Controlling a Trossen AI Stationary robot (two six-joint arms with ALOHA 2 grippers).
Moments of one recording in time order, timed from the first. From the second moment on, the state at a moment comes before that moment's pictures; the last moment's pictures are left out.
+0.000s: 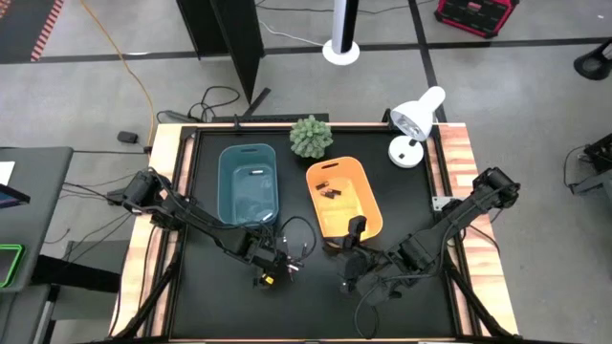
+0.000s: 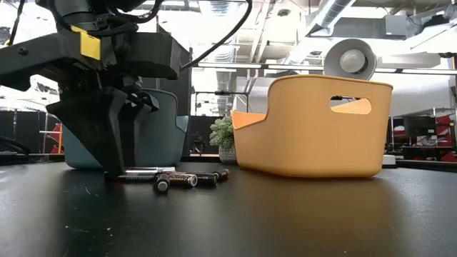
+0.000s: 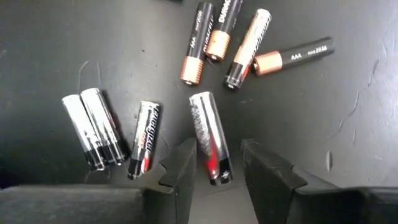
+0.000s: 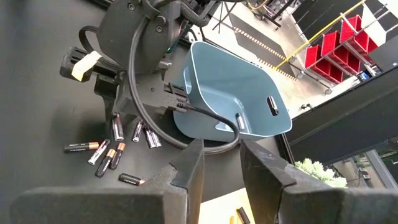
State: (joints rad) left arm -0.41 1.77 1.04 -0.45 -0.15 -0.36; right arm 0.63 1.65 1.43 -0.54 0.94 0.01
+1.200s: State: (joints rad) left arm -0.44 1.80 1.04 -0.42 -0.18 -0.39; right arm 0.63 1.65 1.43 -0.54 0.94 0.01
